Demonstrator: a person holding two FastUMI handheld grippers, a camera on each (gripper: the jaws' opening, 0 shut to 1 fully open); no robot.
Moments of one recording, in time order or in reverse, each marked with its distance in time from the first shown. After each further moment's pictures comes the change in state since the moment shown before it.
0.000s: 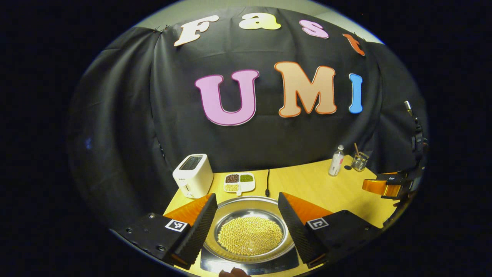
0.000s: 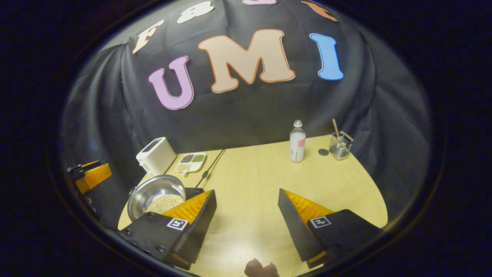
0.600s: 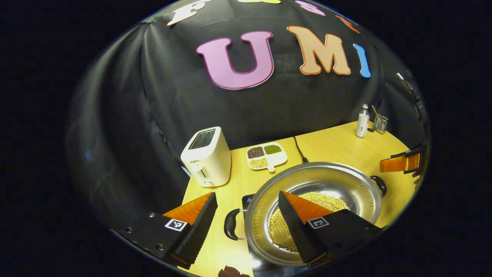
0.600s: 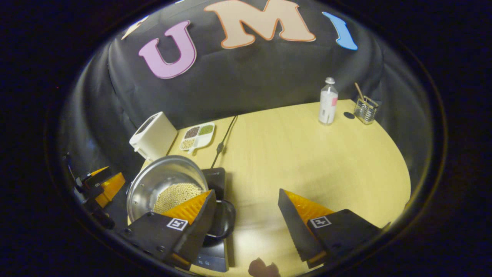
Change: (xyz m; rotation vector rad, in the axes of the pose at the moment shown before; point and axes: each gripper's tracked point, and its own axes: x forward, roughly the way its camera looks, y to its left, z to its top) left arm 0.085 0.110 -0.107 0.144 0.174 -0.009; right arm 0.090 0.095 -0.101 0.067 0.260 -0.024
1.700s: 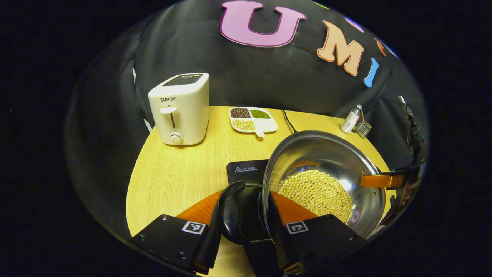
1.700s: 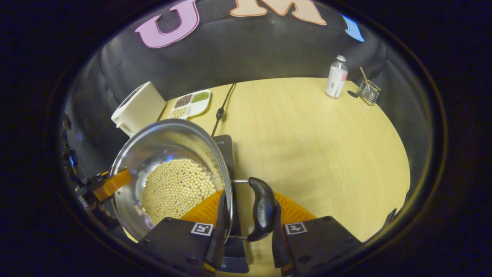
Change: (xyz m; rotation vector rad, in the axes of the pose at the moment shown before) left arm 0.070 0.010 -0.110 -0.286 0.223 -0.306; right arm 0.043 0.055 -0.079 -0.030 0.218 -0.128
